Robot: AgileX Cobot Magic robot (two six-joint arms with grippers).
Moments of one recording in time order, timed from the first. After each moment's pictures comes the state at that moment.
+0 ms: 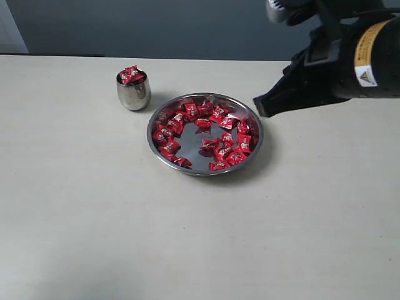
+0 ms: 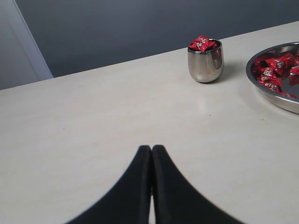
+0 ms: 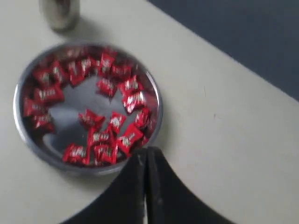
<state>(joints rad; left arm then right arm) -0.03 0.00 0.00 0.22 0.32 -0.06 0.76 1.21 -0.94 -0.64 0.64 0.52</state>
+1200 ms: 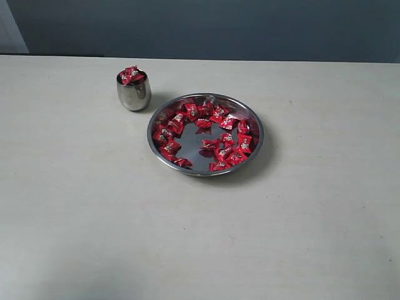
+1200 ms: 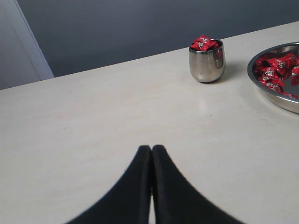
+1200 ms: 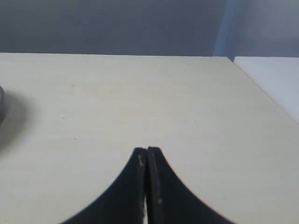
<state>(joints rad) -0.03 0.00 0.00 0.22 0.32 -0.06 -0.11 0.01 0.00 -0.11 0.35 0.05</state>
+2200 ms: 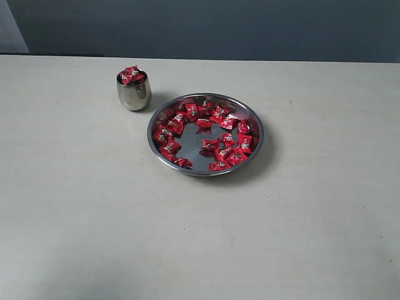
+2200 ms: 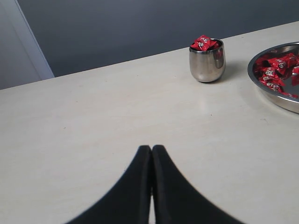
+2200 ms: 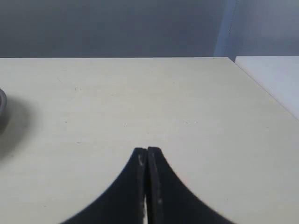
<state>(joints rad) -0.03 0.00 0.00 0.22 0.32 -0.06 -0.12 0.01 0.00 -0.07 0.35 0.04</state>
